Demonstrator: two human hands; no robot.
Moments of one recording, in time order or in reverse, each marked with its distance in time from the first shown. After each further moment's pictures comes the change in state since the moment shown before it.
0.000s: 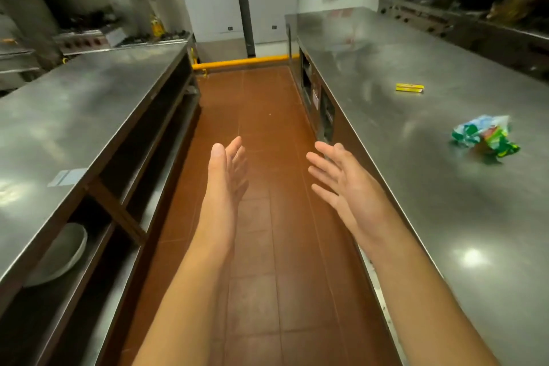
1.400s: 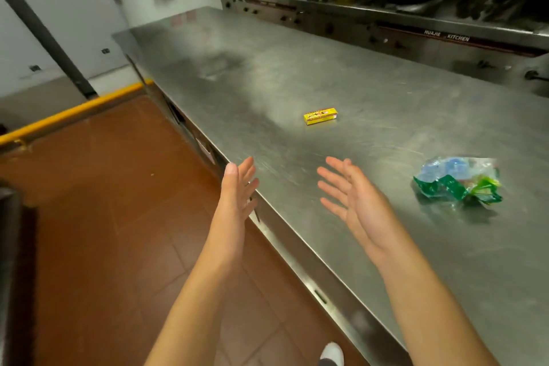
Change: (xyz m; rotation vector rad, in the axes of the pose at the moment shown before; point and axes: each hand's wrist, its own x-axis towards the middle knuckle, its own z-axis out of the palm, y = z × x) left_hand 0.626 -0.108 0.335 -0.060 -0.645 -0.217; right_hand 0.562 -0.038 -0.260 0.165 0.641 0.002
